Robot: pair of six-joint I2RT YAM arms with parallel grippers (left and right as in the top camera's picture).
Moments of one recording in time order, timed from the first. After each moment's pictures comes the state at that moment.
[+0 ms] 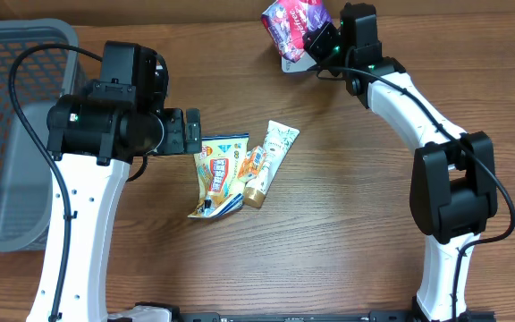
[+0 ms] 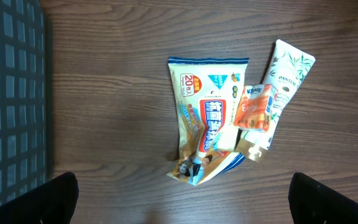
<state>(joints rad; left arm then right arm) -0.14 1.48 1.73 -1.42 -0.04 -0.21 0.27 2.17 1.71 -0.09 -0.23 0.96</state>
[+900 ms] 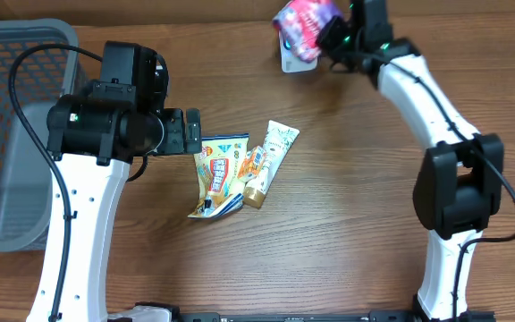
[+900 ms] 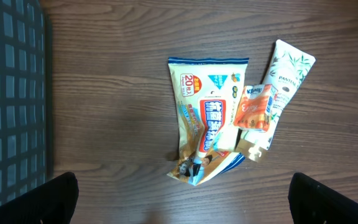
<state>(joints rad) -0.14 1.48 1.73 -1.42 -0.04 -0.21 0.21 2.19 1.95 -0.48 -0.20 0.81</state>
